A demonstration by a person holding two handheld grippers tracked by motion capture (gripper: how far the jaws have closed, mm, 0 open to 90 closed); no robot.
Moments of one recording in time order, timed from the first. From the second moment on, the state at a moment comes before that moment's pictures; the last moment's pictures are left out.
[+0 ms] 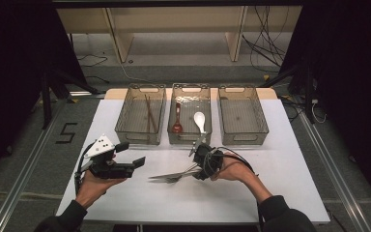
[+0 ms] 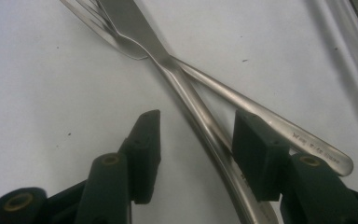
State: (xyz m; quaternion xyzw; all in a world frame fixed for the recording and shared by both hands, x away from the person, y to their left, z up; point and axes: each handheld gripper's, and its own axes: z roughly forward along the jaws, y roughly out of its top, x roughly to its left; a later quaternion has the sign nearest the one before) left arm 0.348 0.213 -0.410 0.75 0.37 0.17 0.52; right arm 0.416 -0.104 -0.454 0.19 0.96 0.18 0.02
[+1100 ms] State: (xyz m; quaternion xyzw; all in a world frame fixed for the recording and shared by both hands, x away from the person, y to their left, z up) left arm 0.347 0.211 -0.410 0.75 0.36 0.17 0.52; right arm 0.403 -0.085 -0.461 0.14 0.98 0.13 0.04
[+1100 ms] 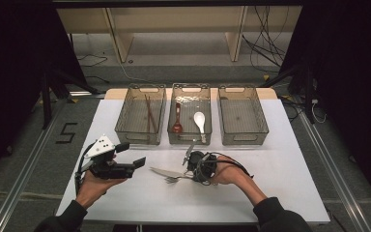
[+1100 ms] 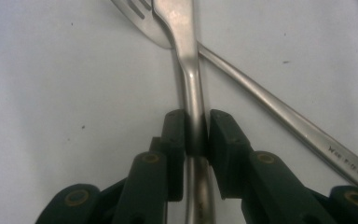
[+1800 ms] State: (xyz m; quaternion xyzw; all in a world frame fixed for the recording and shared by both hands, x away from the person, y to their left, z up) left arm 0.347 0.212 -0.409 0.75 0.36 0.17 0.52; right arm 0.400 -0.084 -0.458 0.15 0.98 0.10 0.02
